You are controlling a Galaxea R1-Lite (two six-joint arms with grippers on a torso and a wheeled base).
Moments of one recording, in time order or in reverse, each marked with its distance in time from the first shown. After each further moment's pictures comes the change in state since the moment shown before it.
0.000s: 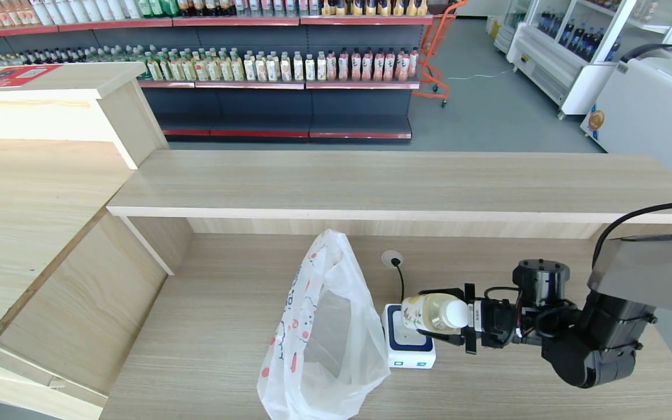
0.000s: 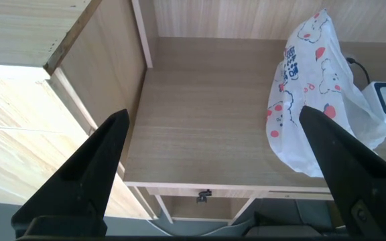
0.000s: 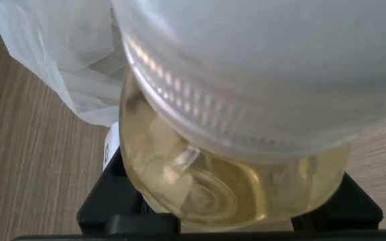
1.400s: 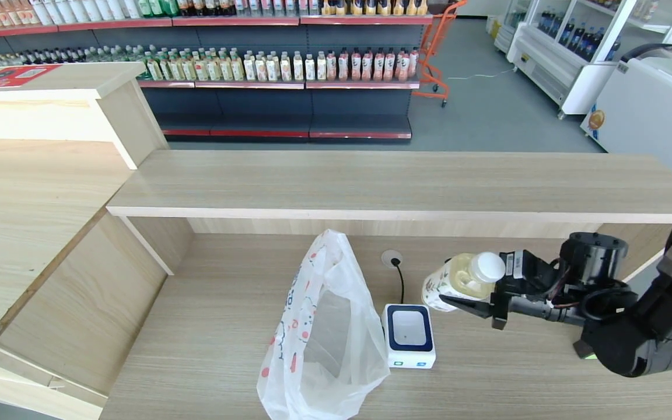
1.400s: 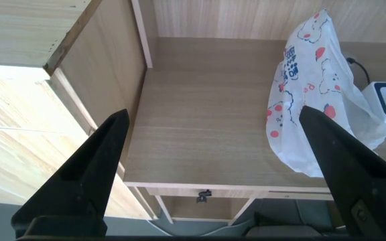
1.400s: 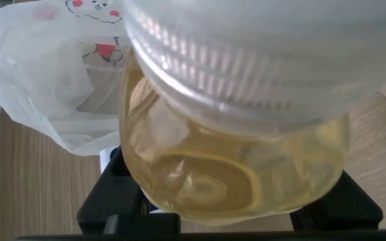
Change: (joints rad) left arm 0.000 0.000 0.000 0.000 0.000 0.000; right arm -0.078 -0.235 0.068 0.008 -0.005 0.367
